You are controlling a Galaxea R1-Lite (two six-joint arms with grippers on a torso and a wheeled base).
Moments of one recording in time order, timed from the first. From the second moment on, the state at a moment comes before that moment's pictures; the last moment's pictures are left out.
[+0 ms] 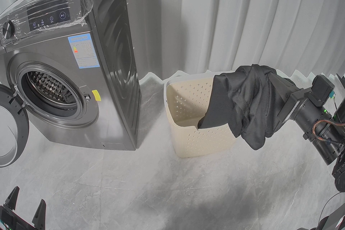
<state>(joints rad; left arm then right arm) 0.00 0.02 -0.02 0.00 0.00 -0.04 0.60 1.46 -0.44 -1.26 -0.20 0.04</state>
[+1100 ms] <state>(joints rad) 0.00 0.02 -0.02 0.00 0.00 -0.05 0.64 1.49 -0.44 -1.28 -0.26 0.05</state>
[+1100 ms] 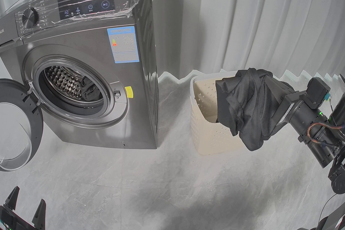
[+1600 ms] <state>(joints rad) 0.00 0.02 -0.02 0.00 0.00 -0.05 0.65 1.49 -0.45 -1.28 -0.26 0.05</state>
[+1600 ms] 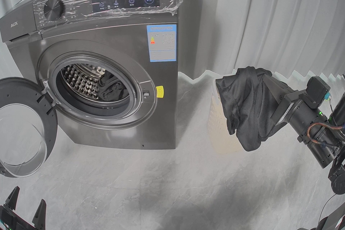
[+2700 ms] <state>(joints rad) 0.00 0.02 -0.02 0.00 0.00 -0.05 0.65 1.49 -0.45 -1.29 -0.26 0.05</state>
